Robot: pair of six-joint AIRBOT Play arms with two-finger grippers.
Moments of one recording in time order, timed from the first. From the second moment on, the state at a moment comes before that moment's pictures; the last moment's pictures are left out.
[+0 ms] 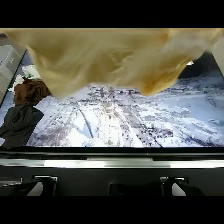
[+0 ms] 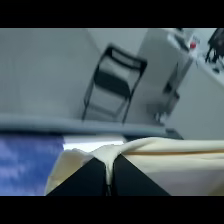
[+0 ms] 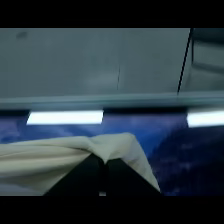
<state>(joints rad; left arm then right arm) 0.21 -0.87 1.65 0.74 -0.86 -1.31 -0.26 -1.04 1.85 -1.14 0.98 1.35</state>
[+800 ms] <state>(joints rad) 0.23 -0.91 1.73 0.90 -0.99 -1.31 -0.24 -0.98 1.89 -1.16 1.24 1.37</state>
